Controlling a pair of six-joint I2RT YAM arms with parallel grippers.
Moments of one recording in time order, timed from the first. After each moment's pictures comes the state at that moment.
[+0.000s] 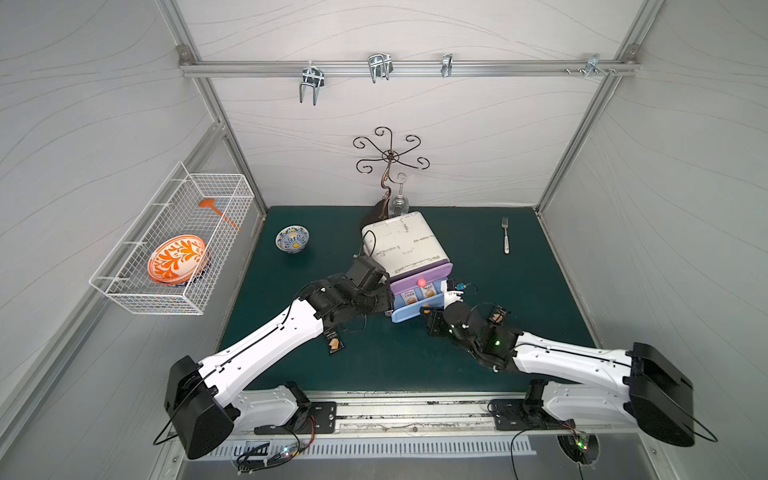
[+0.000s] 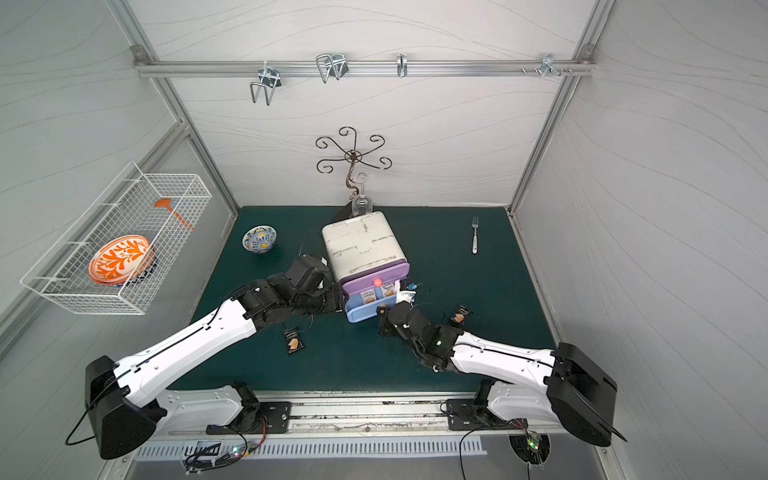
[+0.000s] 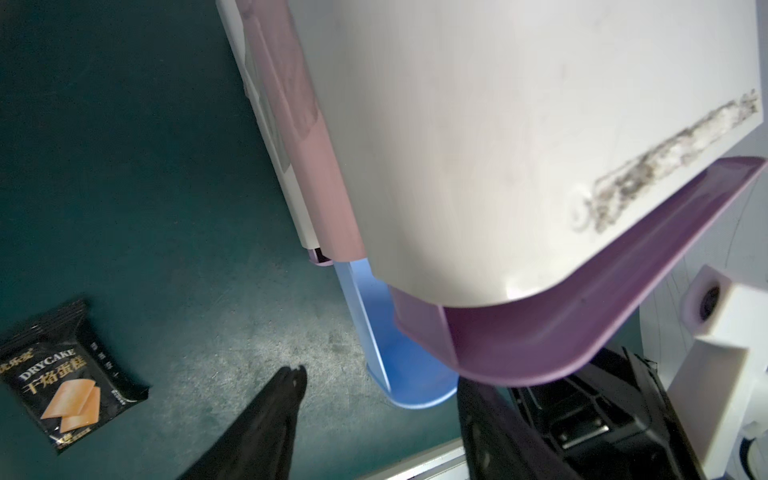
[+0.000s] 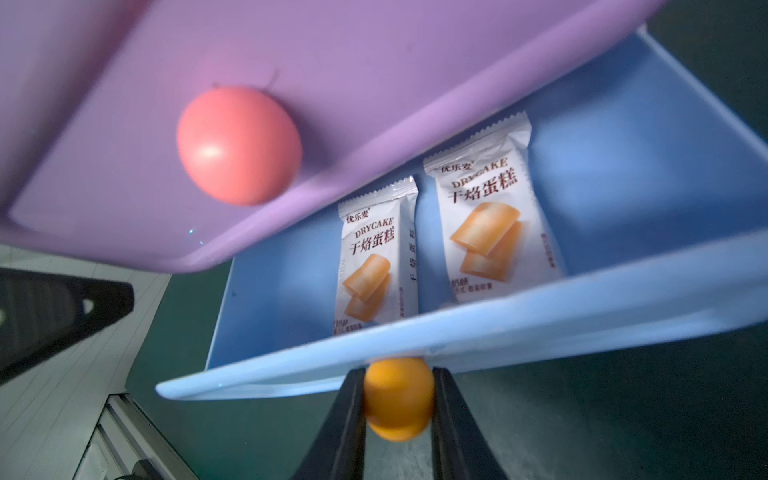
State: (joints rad) left arm -0.75 1.22 1.08 -0.78 -0.05 -0.86; right arm 1.10 1.15 0.55 0.02 0.32 0.85
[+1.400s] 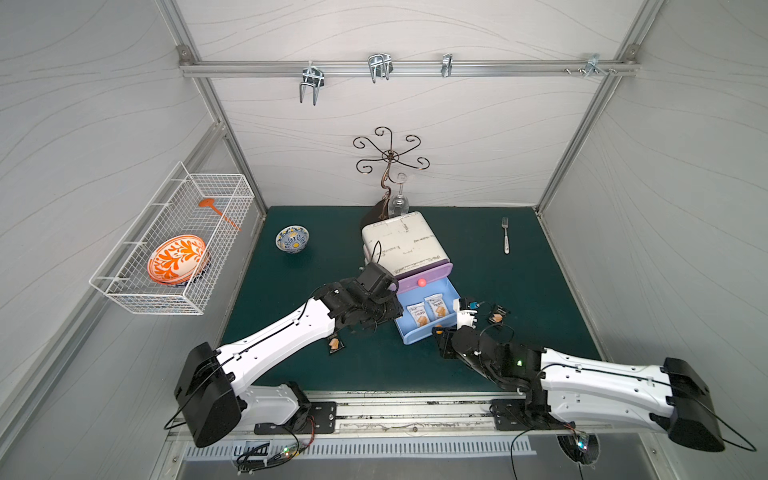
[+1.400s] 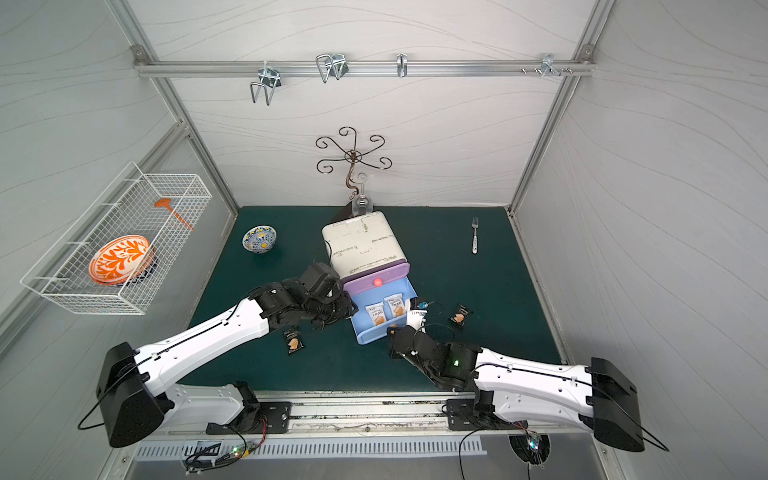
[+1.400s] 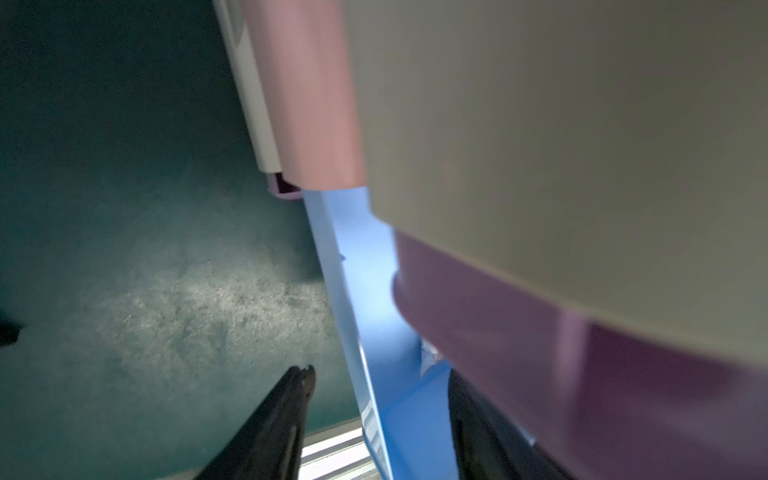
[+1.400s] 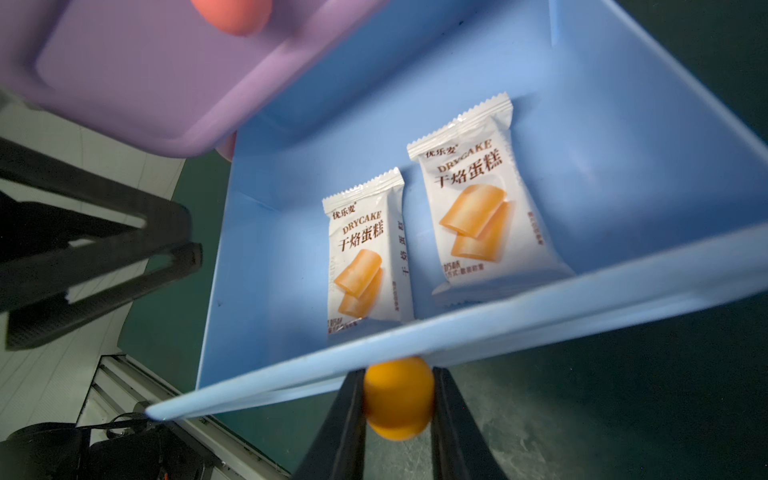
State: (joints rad) left arm -0.80 1.31 1.02 -0.76 0.08 -1.06; right arm 1.26 0.95 0.52 -0.27 0.45 1.02
